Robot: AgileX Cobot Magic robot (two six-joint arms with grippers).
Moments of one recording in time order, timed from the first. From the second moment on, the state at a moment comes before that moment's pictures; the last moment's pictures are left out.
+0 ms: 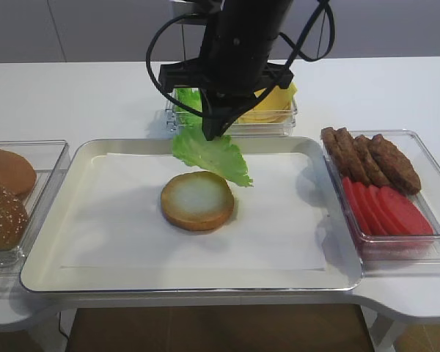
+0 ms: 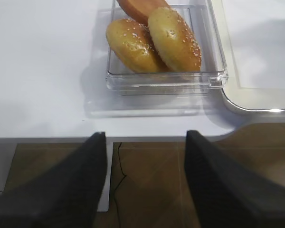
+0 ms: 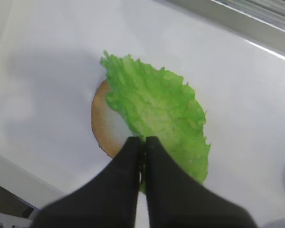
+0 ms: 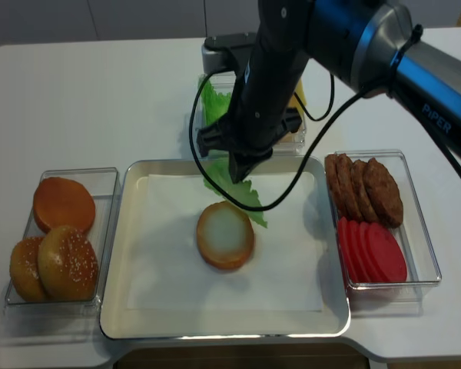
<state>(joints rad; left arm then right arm) 0.02 0.04 -0.49 0.06 1.18 -0.07 0.64 1.92 -1.80 0.22 1.24 0.12</state>
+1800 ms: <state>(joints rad) 0.02 0.04 -0.49 0.06 1.18 -0.07 0.69 1.84 -1.80 0.02 1.24 0.21</state>
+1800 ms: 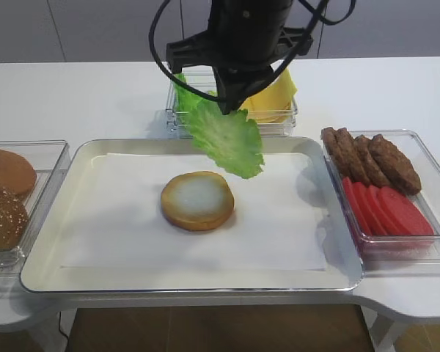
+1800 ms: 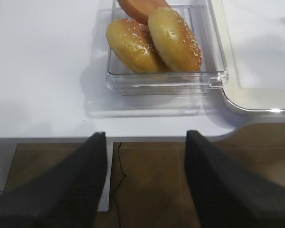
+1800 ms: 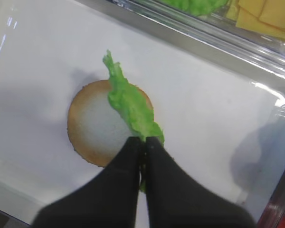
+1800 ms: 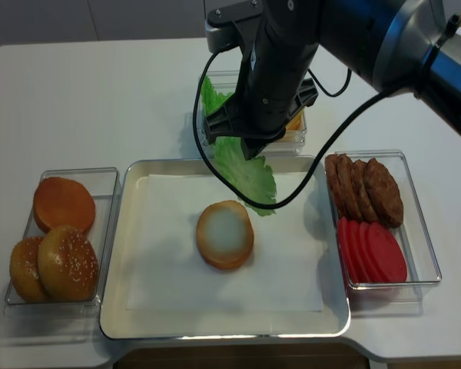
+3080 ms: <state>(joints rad) 0.02 0.04 -0.49 0.06 1.18 -0.07 0.72 1.91 -1.80 0.11 1.24 0.22</state>
